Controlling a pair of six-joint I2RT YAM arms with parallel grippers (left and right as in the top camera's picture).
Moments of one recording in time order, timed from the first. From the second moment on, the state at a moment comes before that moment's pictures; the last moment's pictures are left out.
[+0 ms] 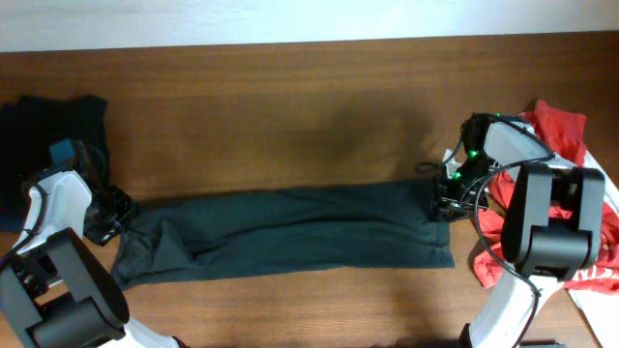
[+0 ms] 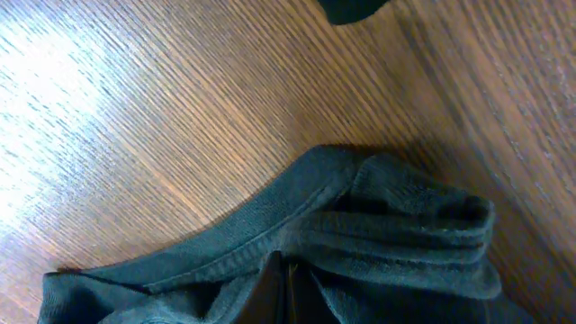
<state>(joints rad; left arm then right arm) 0.44 1.82 1.19 -0.90 -0.11 -0.42 -0.14 2.07 1.34 -1.17 -0.22 -0.02</state>
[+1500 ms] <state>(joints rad) 0.53 2.01 1.35 -0.67 0.28 -0.41 -0.18 2.08 1.46 -0.86 -0.07 0.28</state>
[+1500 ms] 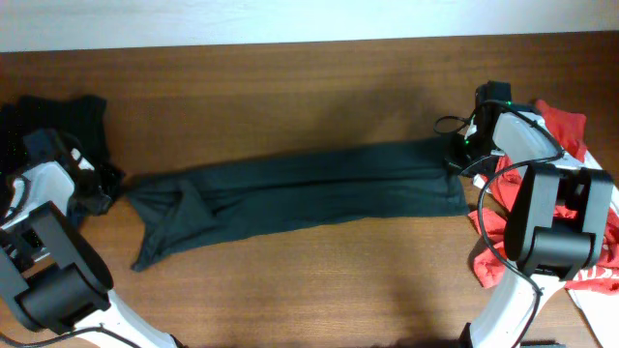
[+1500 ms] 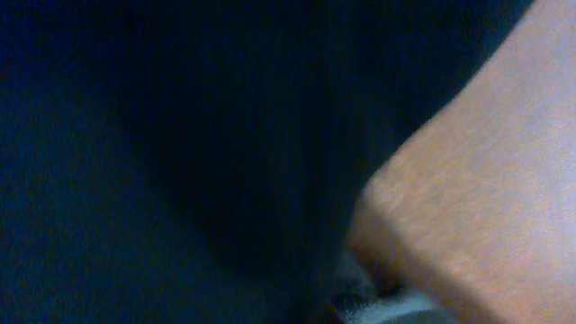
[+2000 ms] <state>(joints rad) 0.46 1.99 1.47 -0.83 0.37 -0.30 -0.21 2.08 1.60 -0.96 -0.07 0.29</state>
